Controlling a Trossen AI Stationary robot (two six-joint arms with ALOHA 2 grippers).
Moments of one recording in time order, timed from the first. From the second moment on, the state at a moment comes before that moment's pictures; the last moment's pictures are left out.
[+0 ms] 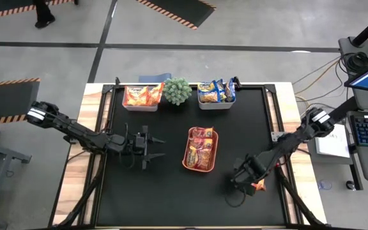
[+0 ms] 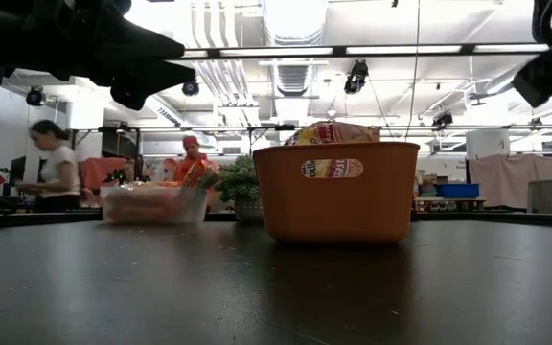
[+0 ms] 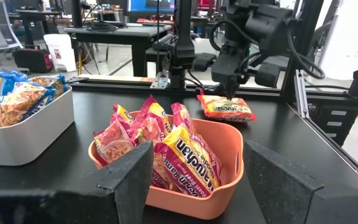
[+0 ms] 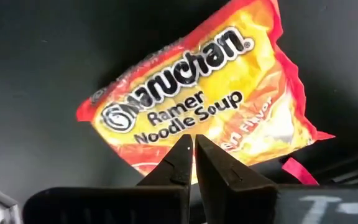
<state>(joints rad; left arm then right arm) -0.31 1.14 0.28 0.77 -0.36 -0.10 0.58 1.55 1.00 -1.10 -0.21 1.05</state>
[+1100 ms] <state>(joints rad) -0.31 1.14 0.36 0.77 -0.36 -0.10 0.63 1.37 0.90 -0.68 0.38 1.00</state>
